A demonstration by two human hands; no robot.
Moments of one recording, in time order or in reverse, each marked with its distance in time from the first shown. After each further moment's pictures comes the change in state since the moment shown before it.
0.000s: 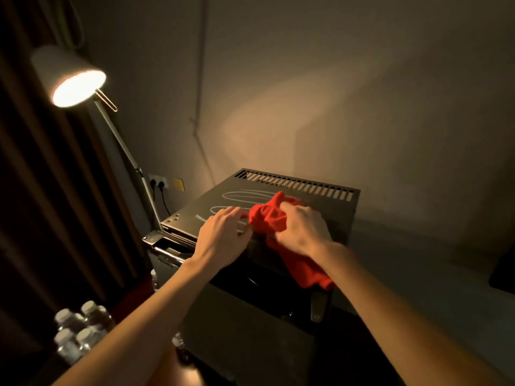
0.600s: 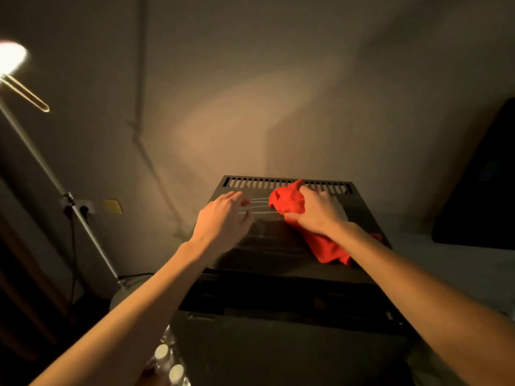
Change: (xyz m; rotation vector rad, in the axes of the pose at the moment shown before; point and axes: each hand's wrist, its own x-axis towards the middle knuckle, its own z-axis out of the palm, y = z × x) left_hand 0.099 -0.116 0.004 -0.204 -0.090 0.322; right_hand 0.072 -0.038 0.031 -0.190 0.111 0.435
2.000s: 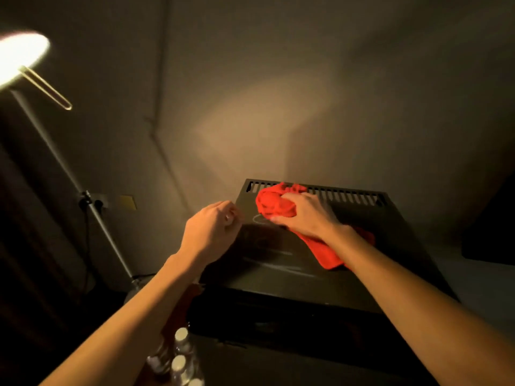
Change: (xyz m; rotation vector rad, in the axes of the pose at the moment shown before) left_hand 0.001 -0.081 -0.009 -0.027 0.065 -0.101; right_hand 0.057 -0.058 0.039 0.099 -0.012 -0.214
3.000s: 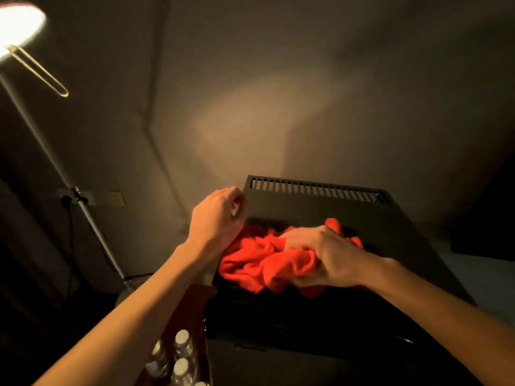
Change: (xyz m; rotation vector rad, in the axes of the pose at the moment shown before) left_hand 0.017 -0.017 0.004 -0.122 0.080 0.056; right_hand -0.082 -0.042 -0.030 0.280 -0.257 -0.549
